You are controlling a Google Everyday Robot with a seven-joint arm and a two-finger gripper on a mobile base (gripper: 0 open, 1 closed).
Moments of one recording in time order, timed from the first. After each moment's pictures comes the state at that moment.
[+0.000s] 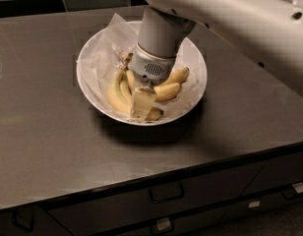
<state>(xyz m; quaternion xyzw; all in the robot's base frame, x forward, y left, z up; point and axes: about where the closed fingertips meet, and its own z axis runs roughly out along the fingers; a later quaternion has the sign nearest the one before) 0.492 0.021 0.870 -0.69 0.71 0.13 0.09</state>
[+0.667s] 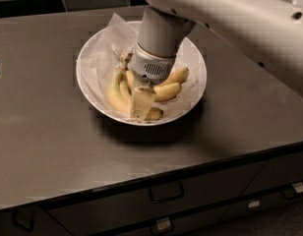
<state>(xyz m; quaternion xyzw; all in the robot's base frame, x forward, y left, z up) 0.492 0.021 0.870 -0.69 0.71 0.13 0.09</state>
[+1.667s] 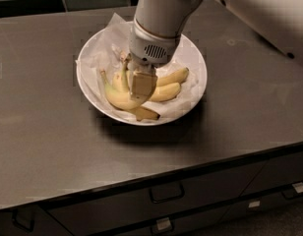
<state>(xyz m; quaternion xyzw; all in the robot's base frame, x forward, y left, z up) 0.492 0.016 0.926 -0.70 0.70 0.07 0.15</state>
